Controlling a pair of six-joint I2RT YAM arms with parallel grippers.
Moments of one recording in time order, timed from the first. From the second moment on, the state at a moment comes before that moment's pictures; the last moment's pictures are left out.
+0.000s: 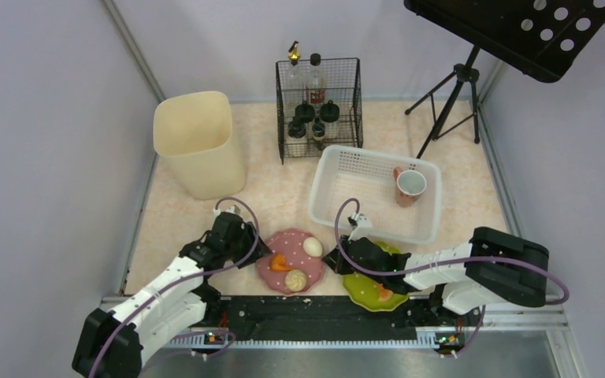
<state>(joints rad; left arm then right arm) -0.48 0.83 0.30 -0.42 0.11 -0.91 1.17 1.40 0.28 0.52 0.28 0.99</state>
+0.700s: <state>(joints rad) -0.46 0.92 0.21 -0.07 0.19 -0.81 1.16 1.30 0.23 0.47 0.31 1.02</state>
